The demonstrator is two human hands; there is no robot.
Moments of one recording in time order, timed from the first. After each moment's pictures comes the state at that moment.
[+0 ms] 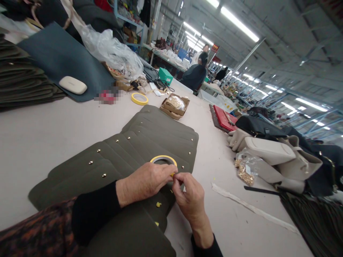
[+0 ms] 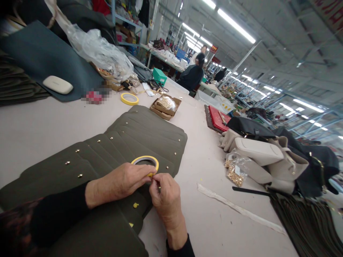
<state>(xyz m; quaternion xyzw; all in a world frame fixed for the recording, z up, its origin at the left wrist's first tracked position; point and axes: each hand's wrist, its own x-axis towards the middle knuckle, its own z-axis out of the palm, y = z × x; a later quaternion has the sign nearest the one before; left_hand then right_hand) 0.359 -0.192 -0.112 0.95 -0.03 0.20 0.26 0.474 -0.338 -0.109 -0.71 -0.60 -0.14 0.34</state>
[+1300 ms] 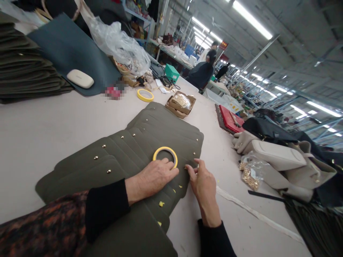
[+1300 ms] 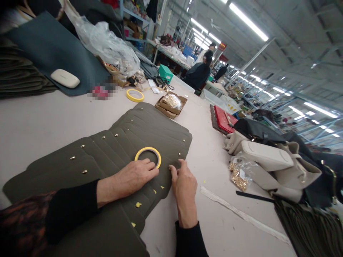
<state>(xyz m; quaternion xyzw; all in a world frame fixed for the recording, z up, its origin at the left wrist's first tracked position) 0.373 -0.196 -0.127 0.98 0.01 0.15 0.09 0.523 -0.331 -0.116 -0.89 -0.41 -0.09 0.18</state>
